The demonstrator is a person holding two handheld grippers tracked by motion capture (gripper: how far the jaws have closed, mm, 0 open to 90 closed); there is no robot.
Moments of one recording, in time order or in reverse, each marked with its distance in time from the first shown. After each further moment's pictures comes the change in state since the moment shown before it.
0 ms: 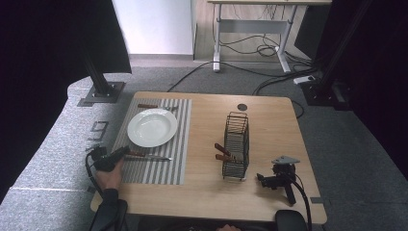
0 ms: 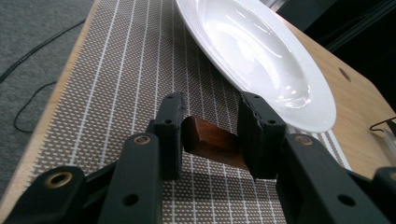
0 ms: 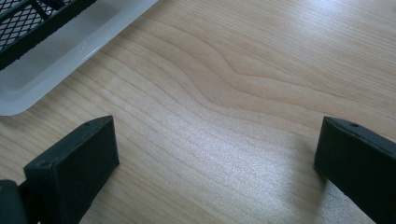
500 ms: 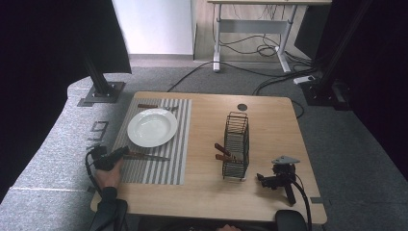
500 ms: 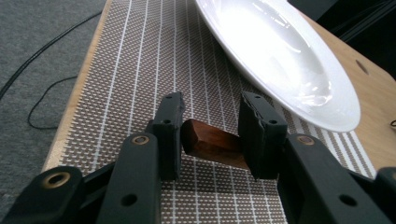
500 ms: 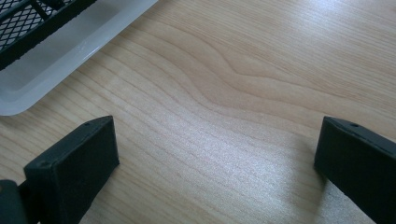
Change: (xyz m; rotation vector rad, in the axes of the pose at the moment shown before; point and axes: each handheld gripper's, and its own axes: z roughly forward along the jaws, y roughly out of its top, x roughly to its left) left arm 0.008 0.002 0.006 0.036 0.030 0.017; right arm 0.000 0.000 0.000 0.000 0.000 0.000
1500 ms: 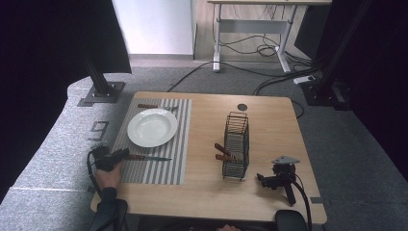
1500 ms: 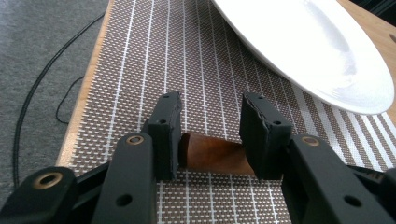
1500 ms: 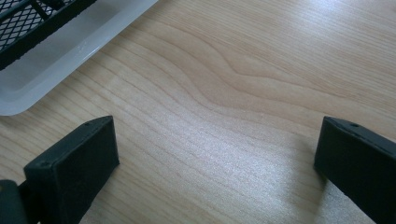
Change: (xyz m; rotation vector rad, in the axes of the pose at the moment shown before) left arm -0.005 -0.001 0.002 0.044 0.068 0.069; right arm 0.000 0.000 0.000 0.001 0.001 0.000
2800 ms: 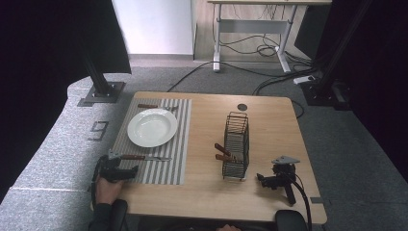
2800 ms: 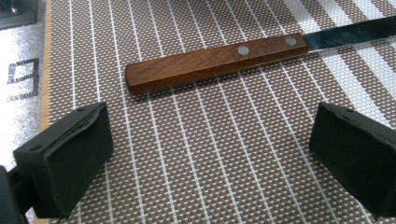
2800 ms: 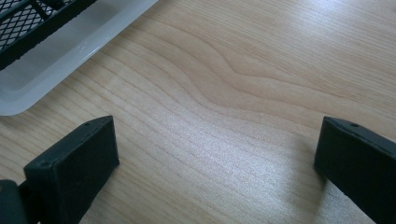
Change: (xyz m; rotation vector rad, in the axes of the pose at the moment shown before) left arm -0.034 -0.029 -0.015 0.180 0.123 0.446; right arm 0.000 0.000 0.000 0.000 0.000 0.000
